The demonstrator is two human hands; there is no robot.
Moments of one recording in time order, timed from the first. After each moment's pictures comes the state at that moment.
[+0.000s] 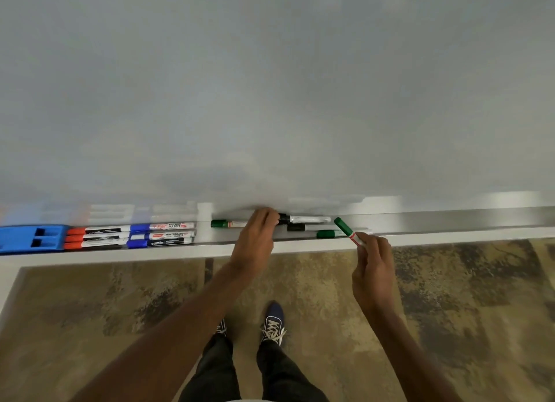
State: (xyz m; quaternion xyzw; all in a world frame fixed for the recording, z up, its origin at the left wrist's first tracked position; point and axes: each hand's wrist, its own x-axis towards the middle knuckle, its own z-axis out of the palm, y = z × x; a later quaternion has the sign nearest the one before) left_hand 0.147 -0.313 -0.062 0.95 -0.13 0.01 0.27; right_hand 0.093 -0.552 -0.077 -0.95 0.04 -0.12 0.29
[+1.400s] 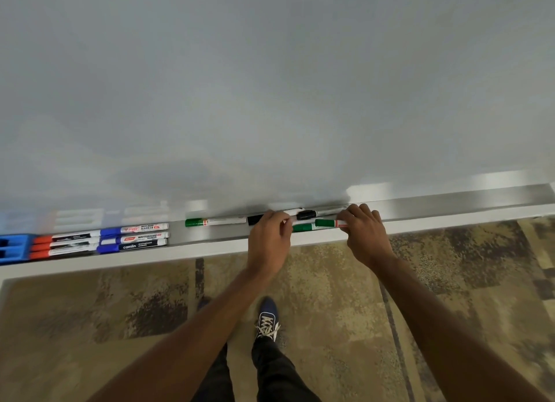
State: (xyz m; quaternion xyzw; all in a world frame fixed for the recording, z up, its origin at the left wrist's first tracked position) left_hand 0.147 -0.393 -0.082 0.92 0.01 0.01 0.40; right_hand 0.159 -0.613 -0.083 -0.99 -0.09 0.05 0.07
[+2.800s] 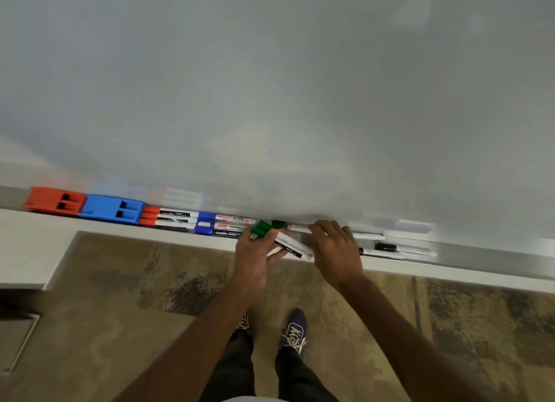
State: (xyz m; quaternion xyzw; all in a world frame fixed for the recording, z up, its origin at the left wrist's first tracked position) left_hand 0.115 -0.214 -0.065 0.43 0.40 -0.04 0.81; right_hand 0.153 -0.384 -0.060 -0.96 -0.23 0.00 0.15
